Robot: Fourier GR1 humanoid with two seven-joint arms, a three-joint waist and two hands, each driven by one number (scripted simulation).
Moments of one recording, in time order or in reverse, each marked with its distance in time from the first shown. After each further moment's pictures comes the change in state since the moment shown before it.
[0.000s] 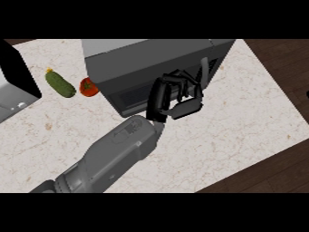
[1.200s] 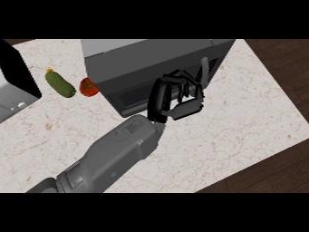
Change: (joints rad) left arm -0.023 0.000 -0.042 0.035 0.086 -0.008 -0.098; right arm -0.036 -0.077 -0.007 -0.022 -0.149 0.045 0.076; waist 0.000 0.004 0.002
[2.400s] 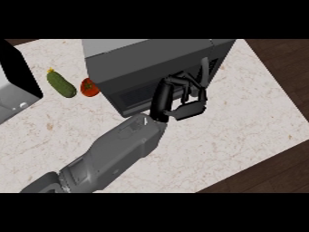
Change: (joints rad) left arm -0.055 -0.001 -0.092 0.071 0.030 0.022 -0.010; right arm -0.023 -0.073 -0.003 -0.008 -0.148 0.067 0.044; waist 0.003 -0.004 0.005
